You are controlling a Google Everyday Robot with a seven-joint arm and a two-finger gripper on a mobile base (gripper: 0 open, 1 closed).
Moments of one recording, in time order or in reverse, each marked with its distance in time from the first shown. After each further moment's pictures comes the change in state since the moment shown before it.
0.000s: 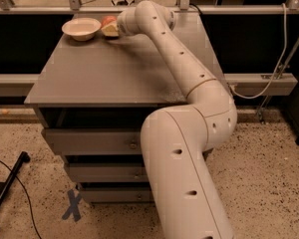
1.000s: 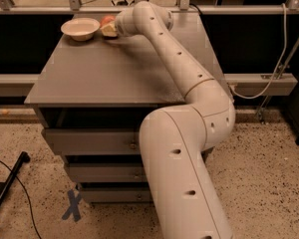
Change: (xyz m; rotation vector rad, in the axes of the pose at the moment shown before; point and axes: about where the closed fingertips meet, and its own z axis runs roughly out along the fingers) arm 0.001 0.006 0.005 -0.007 0.002 -0.006
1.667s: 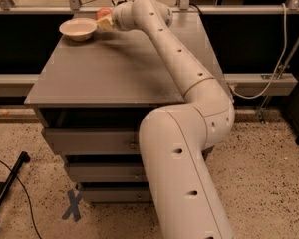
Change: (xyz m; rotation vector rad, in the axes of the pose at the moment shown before) arm -0.032 -0.001 -0.010 0.004 -0.070 -0.012
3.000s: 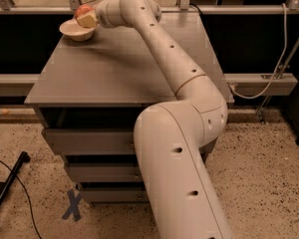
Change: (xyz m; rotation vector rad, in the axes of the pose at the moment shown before) arm -0.044 0.059 0.010 -0.122 -0.061 0.000
